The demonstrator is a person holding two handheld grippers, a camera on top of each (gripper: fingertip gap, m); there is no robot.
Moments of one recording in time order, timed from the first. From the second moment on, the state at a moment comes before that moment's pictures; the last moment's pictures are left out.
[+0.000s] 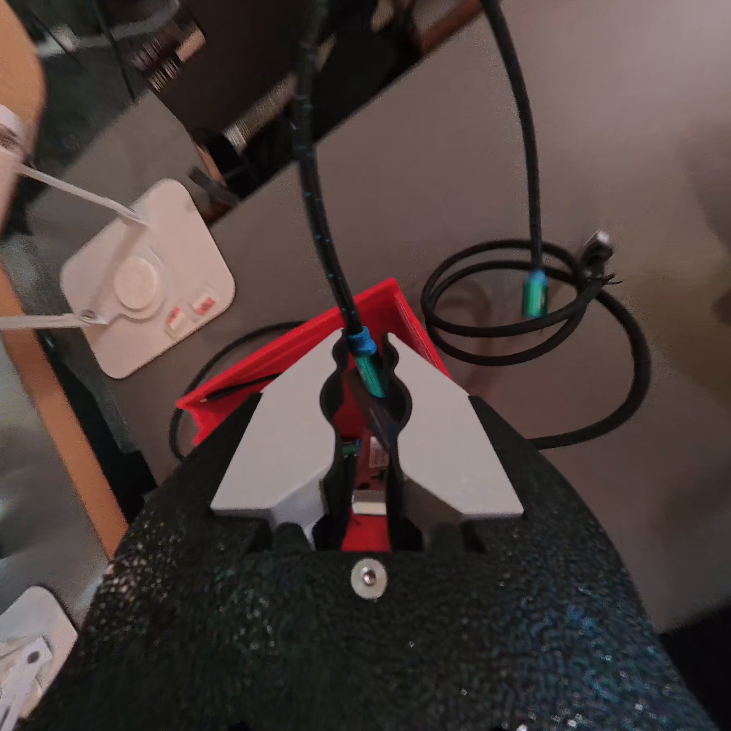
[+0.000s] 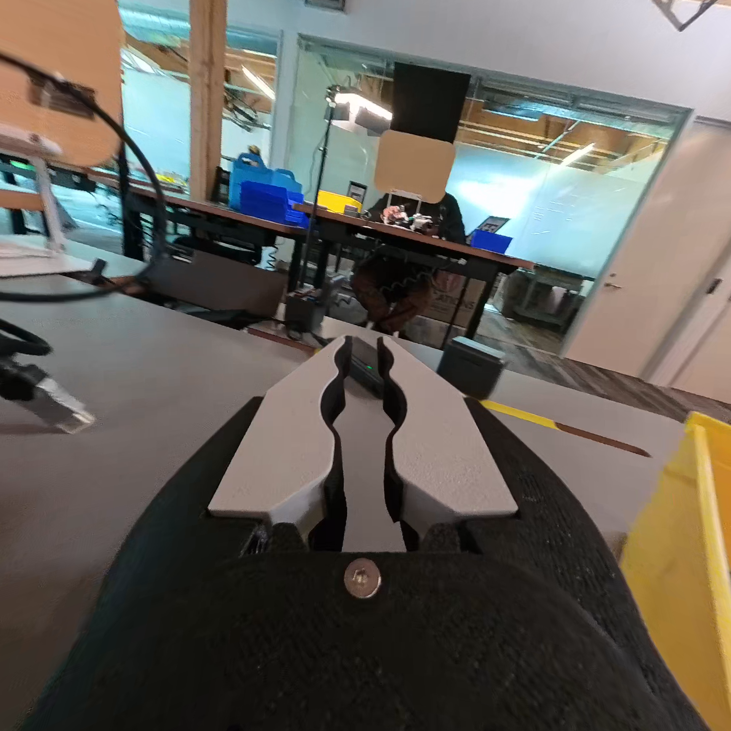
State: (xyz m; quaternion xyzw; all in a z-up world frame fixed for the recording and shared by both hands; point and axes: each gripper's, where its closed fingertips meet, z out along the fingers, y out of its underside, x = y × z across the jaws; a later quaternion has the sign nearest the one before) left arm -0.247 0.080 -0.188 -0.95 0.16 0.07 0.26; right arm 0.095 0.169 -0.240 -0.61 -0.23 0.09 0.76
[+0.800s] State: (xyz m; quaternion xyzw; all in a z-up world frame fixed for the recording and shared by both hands) left arm -0.002 0.095 -0.104 -0.73 0.36 -0.18 0.56; right arm 0.177 0.177 -0.205 -0.56 -0.14 -0.04 0.81
